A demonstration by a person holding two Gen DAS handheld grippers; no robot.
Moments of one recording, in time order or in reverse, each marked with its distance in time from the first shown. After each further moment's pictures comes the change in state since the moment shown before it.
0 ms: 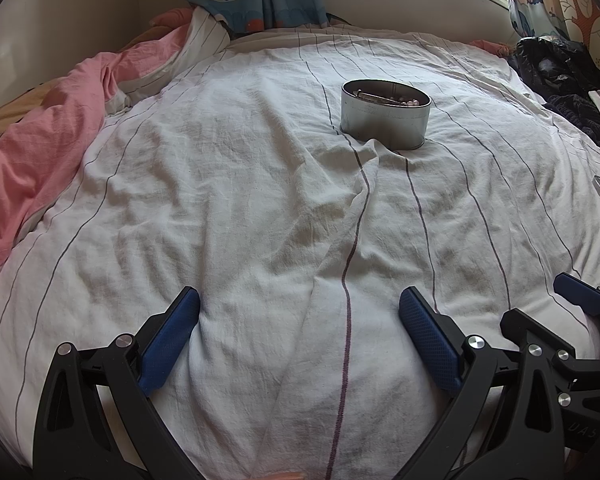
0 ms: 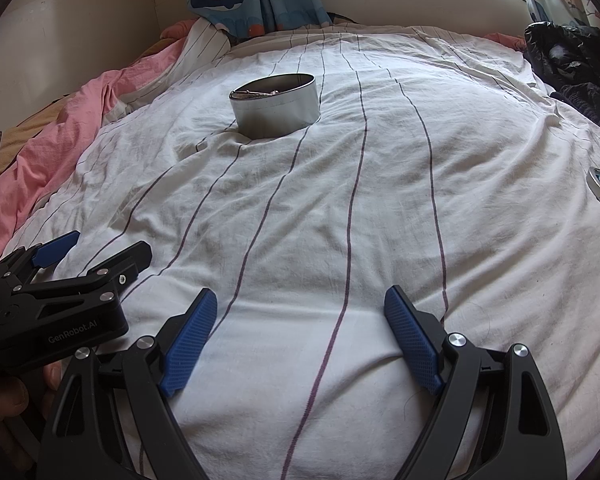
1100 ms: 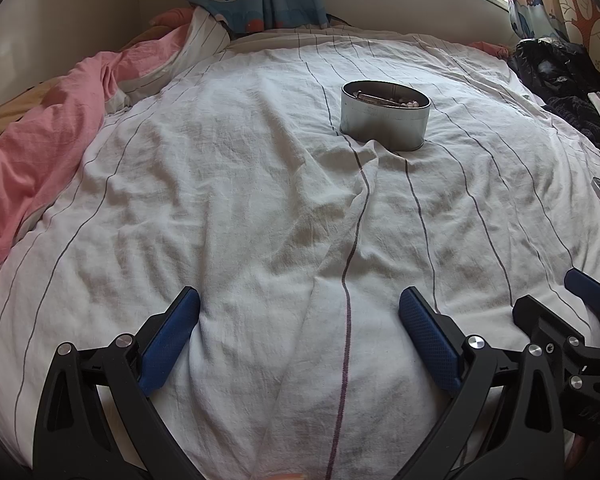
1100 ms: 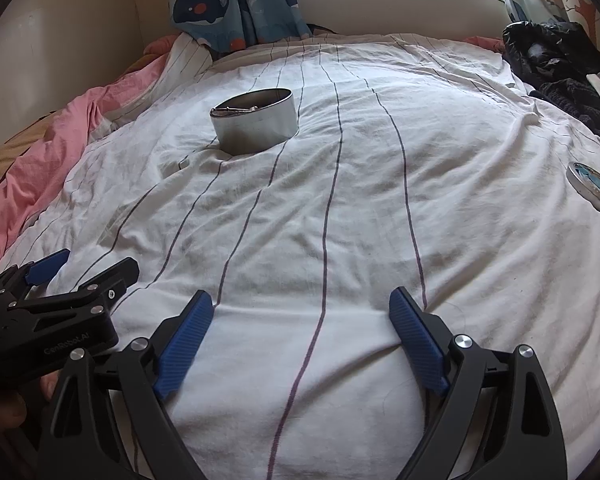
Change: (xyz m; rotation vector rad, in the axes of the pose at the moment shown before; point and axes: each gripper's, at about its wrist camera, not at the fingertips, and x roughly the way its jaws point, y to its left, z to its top) left arm 0.000 0.001 0.000 0.000 -0.001 0.000; right arm -0.006 -0.005 0.001 0.044 -0.050 -0.052
